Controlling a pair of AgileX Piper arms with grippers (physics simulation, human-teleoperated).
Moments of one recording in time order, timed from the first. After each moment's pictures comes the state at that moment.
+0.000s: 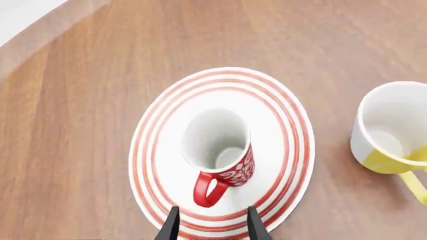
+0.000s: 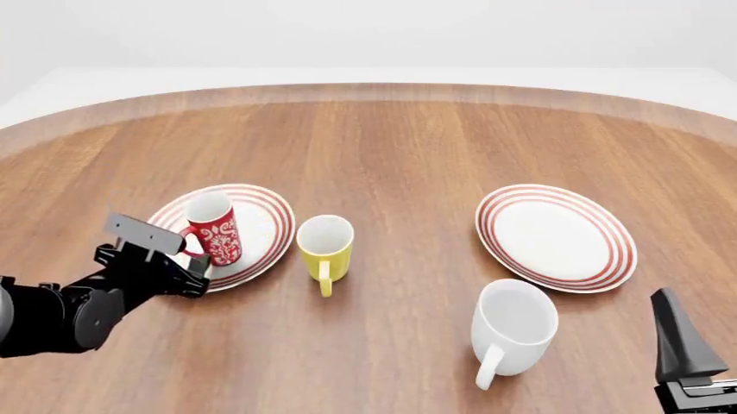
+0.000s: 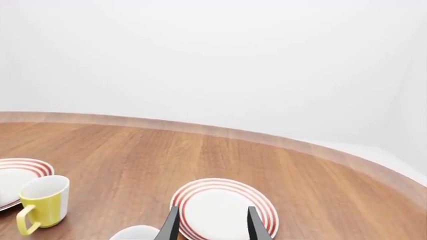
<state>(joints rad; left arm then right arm) -0.06 1.55 -0.46 -0.45 0.31 0.05 0.00 -0.02 -0.10 -0.10</state>
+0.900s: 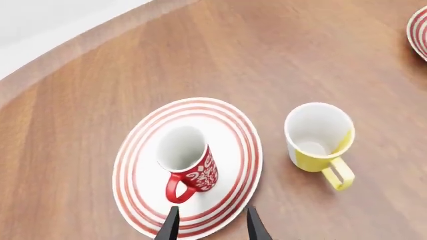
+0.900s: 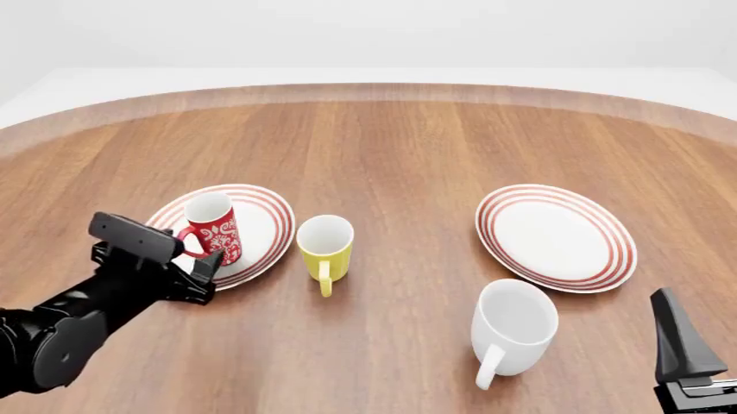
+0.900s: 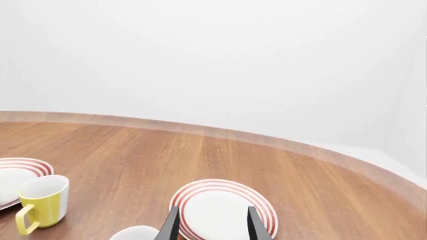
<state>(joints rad) -0.20 1.27 -0.37 -0.37 0.24 0.05 0.00 -0.01 -0.11 -0.11</state>
